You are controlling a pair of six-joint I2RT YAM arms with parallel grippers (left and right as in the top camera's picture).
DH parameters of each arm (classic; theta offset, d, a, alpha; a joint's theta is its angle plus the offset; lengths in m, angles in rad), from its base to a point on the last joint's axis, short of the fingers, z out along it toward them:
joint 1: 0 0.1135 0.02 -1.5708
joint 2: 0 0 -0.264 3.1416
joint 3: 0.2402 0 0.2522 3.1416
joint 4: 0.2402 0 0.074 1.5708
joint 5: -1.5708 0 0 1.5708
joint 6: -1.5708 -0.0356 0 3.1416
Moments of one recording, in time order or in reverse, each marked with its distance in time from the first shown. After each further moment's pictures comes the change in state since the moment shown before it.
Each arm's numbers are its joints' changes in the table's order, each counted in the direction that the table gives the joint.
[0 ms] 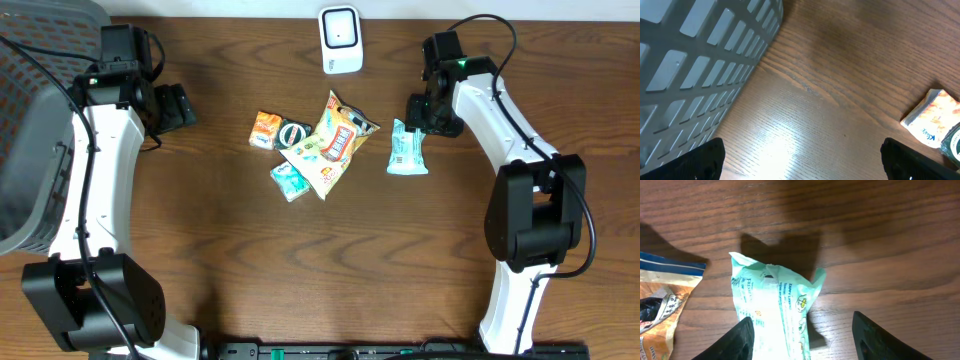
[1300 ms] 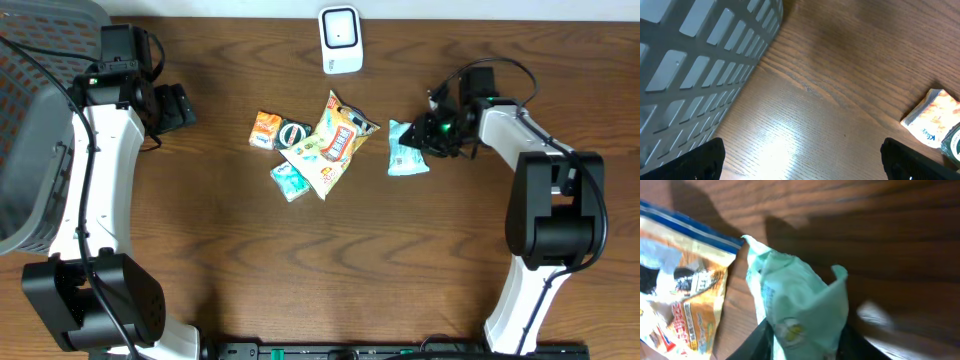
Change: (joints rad) left arm 0.000 0.000 0.000 0.000 0.000 0.000; right arm -0.146 -0.010 -0.331 -0.389 0.578 0.086
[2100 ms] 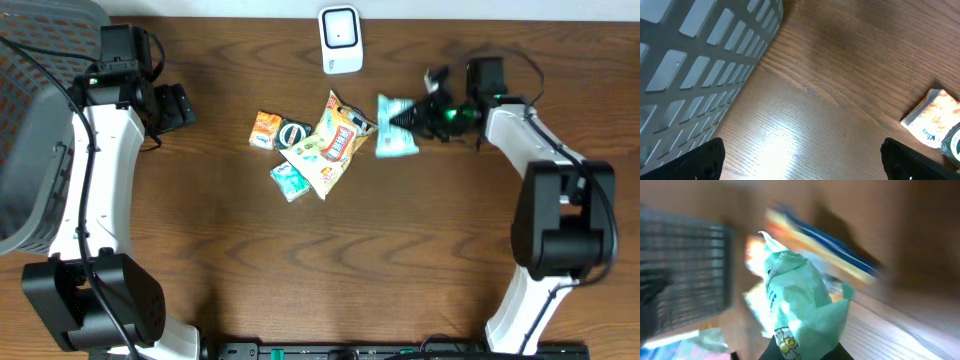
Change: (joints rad) left arm 0.000 0.000 0.000 0.000 0.000 0.000; right arm -0.010 -0.102 0.001 -0.170 0.359 -0.082
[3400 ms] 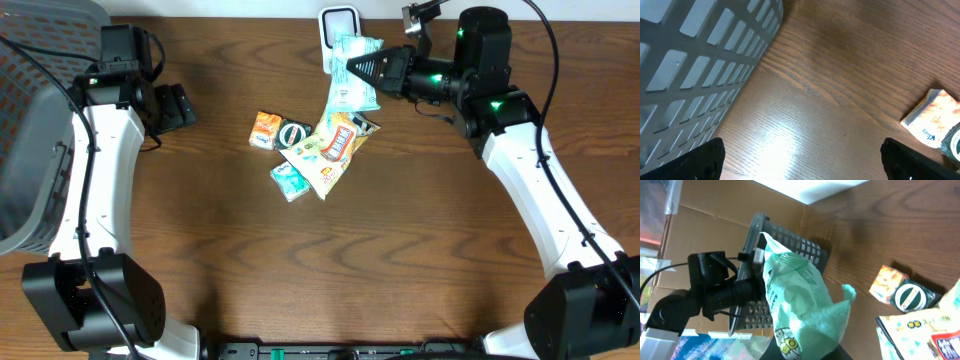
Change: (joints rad) left arm 0.000 0.000 0.000 0.000 0.000 0.000; right arm 0.209 -0.352 0.027 -0.230 -0.028 -0.453
